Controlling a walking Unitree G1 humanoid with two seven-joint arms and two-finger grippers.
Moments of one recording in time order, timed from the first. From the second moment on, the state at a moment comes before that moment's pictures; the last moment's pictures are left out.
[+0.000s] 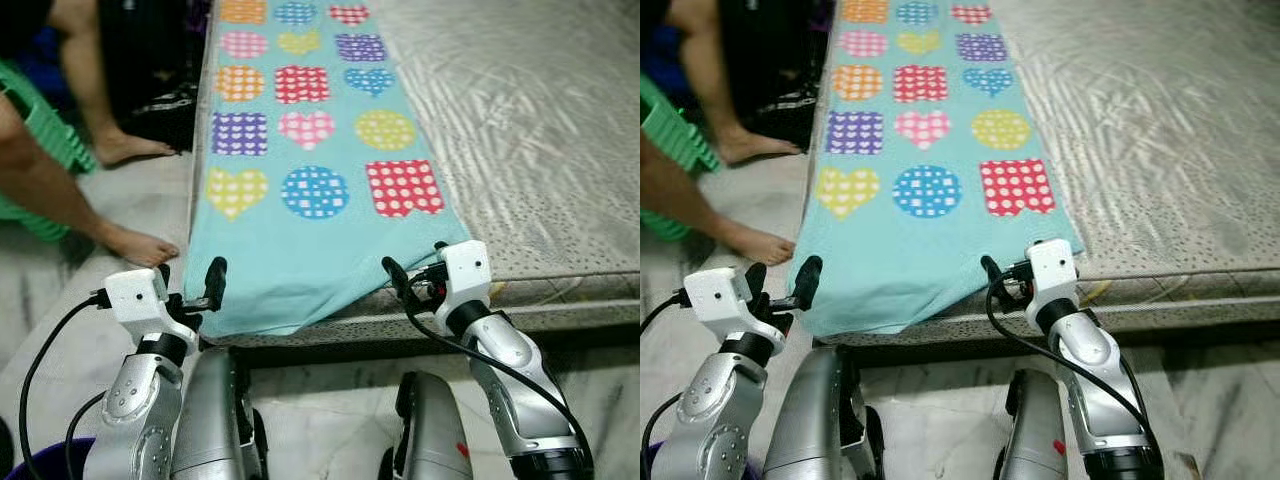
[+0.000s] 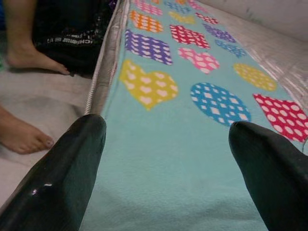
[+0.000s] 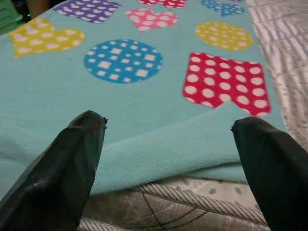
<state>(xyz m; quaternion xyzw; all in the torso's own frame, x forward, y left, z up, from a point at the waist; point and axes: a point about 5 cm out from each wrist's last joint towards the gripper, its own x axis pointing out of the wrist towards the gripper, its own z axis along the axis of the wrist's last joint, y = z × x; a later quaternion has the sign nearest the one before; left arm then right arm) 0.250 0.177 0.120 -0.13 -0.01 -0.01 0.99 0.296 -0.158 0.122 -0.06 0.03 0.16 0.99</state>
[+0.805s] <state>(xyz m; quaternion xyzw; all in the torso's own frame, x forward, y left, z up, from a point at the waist) 0.251 0.176 0.120 -0.13 -0.01 -0.01 0.99 0.295 -0.157 0.121 -0.05 0.03 0.15 0.99</state>
